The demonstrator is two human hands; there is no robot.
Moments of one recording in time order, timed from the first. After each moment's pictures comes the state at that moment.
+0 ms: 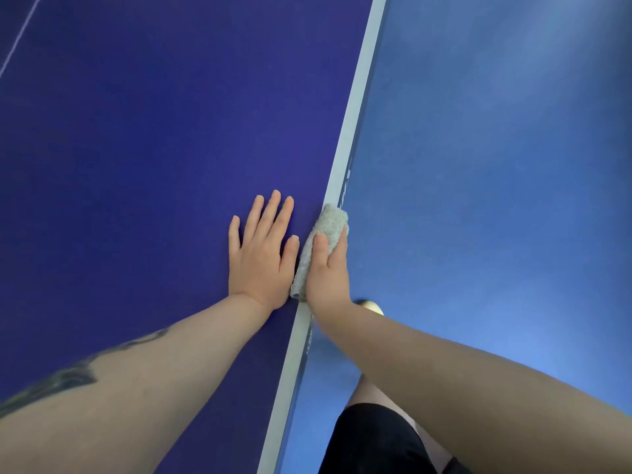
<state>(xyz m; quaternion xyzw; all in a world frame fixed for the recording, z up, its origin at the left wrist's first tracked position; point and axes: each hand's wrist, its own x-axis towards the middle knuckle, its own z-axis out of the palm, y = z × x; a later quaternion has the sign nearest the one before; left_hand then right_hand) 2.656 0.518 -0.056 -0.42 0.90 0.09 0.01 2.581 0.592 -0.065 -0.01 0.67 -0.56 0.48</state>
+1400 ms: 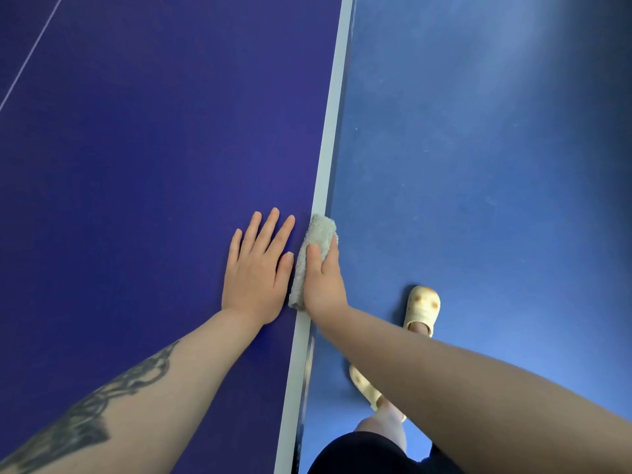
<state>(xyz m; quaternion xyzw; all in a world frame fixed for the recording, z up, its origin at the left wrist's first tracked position) 2.559 0.423 -0.056 -0.34 0.94 0.06 0.04 2.474 0.509 -0.061 -0.03 0.69 -0.54 0.48</state>
